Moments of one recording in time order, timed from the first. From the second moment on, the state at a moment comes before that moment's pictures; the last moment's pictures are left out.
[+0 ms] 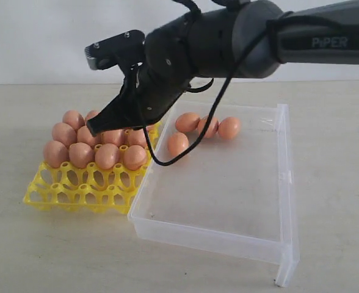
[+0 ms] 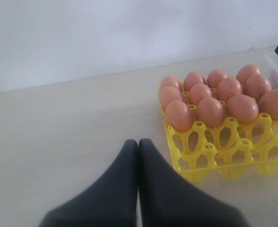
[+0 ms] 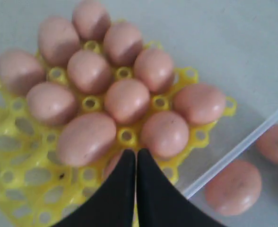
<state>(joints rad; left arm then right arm) 0.04 0.00 0.00 -0.21 0.29 0.33 0.77 2.02 -1.59 -0.08 0.52 0.11</state>
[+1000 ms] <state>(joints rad) 0.04 0.00 0.00 -0.21 0.29 0.33 0.78 2.30 -1.93 0.11 0.70 -0.06</state>
